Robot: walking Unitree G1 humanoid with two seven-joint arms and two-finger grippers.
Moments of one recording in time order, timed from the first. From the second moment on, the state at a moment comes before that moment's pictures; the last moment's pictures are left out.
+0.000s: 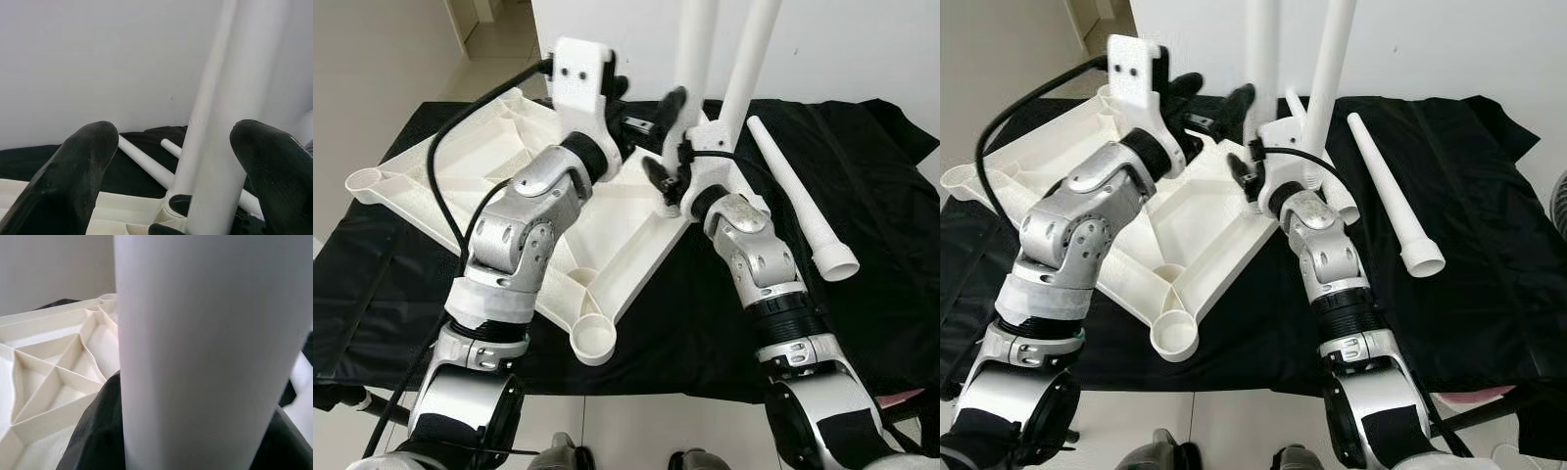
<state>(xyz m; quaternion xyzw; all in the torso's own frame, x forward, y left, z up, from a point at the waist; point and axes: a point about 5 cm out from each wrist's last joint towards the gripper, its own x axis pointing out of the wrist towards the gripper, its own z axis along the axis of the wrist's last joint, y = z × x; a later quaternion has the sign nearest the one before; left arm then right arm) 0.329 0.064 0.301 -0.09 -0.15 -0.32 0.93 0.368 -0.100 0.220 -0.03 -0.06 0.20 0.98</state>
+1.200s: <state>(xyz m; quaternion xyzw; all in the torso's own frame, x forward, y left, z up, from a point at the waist) 0.329 0.084 0.225 -0.05 -0.10 -0.25 0.96 0.346 -0.102 0.221 -0.01 -0.16 0.19 0.97</state>
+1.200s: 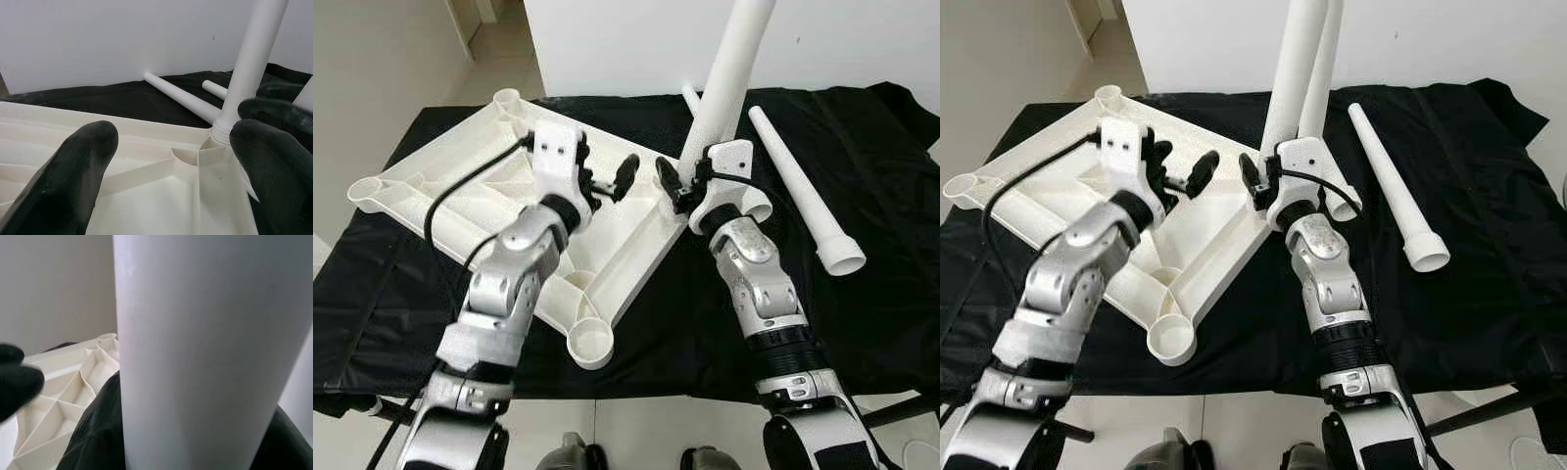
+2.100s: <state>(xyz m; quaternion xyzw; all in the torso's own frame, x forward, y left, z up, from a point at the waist) 0.300 0.091 0.148 0.22 -0.03 -0.49 0.84 0.342 -0.114 0.225 0.00 -0.18 0.18 0.97</state>
